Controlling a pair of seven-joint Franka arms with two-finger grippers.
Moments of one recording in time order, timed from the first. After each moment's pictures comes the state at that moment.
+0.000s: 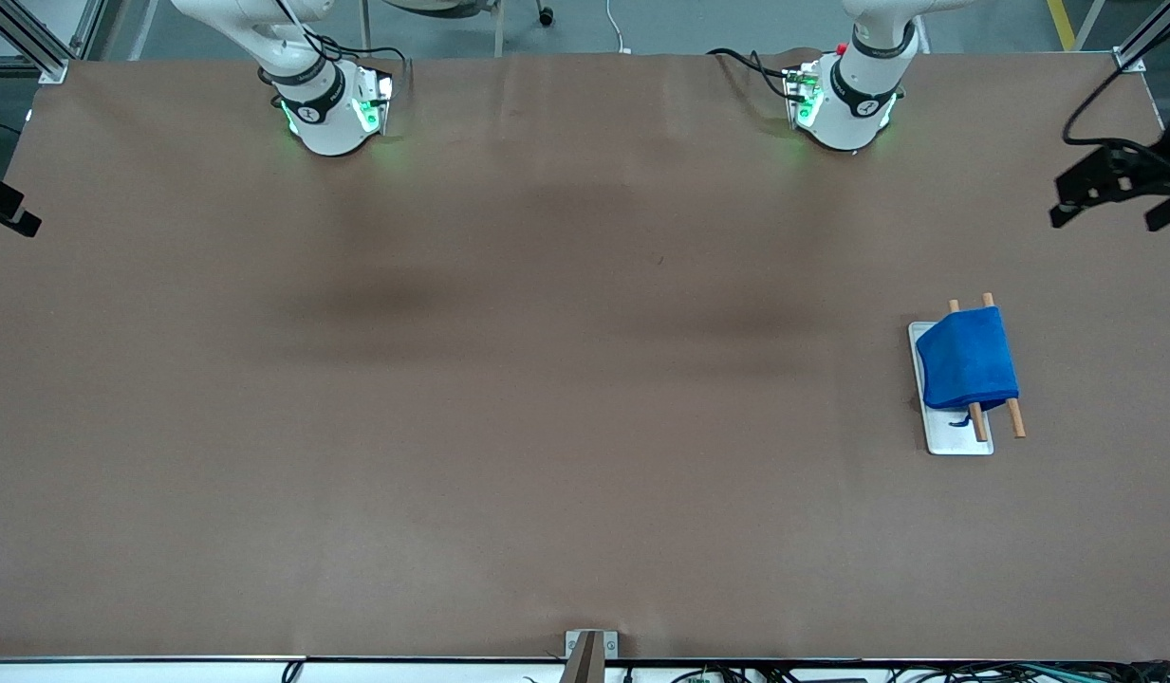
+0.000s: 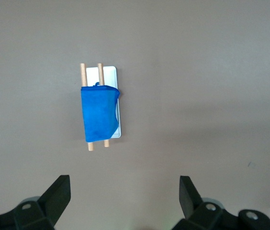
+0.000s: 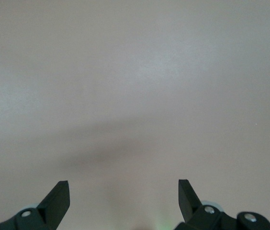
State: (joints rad) left arm 0.13 -0.11 -0.18 -1.61 0.00 1.53 0.06; right arm -0.04 -0.01 -0.11 -1.46 0.01 1.44 0.04
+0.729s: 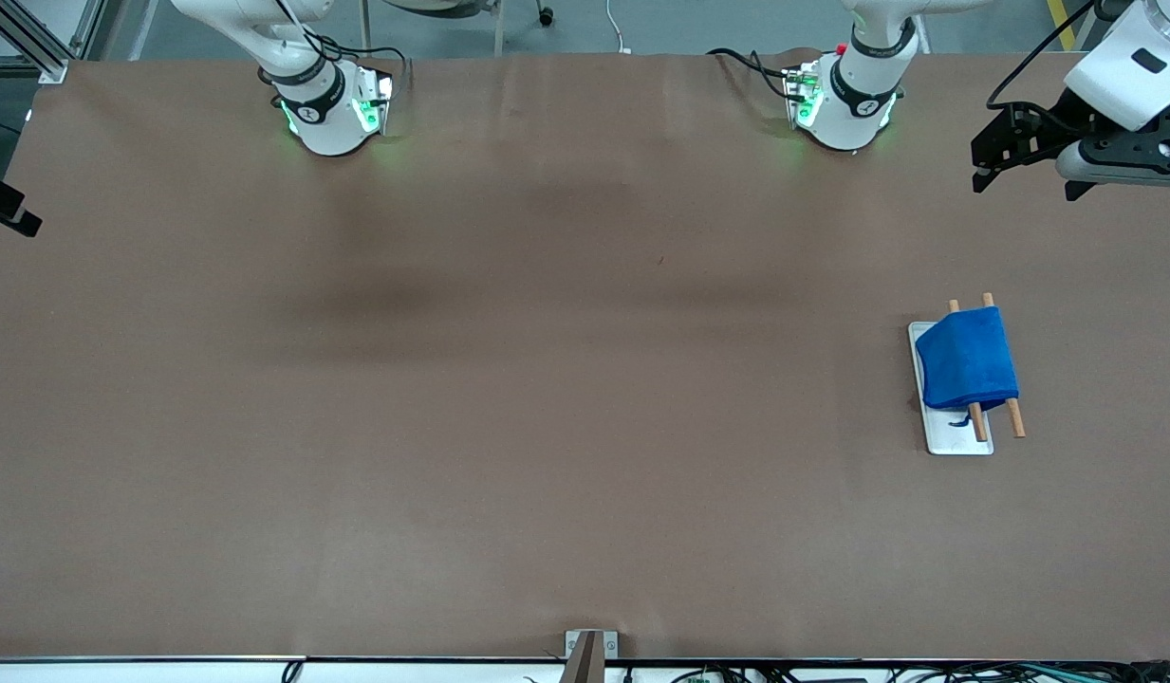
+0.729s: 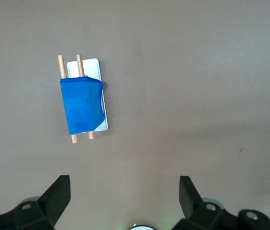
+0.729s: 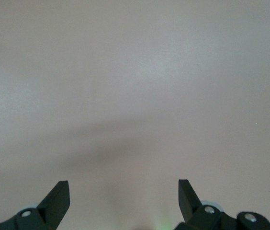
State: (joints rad) left arm 0.04 -0.18 -0.17 -1.69 0.00 1.53 0.01; right arm -0.04 -0.01 -0.11 -1.46 0.01 1.43 0.04
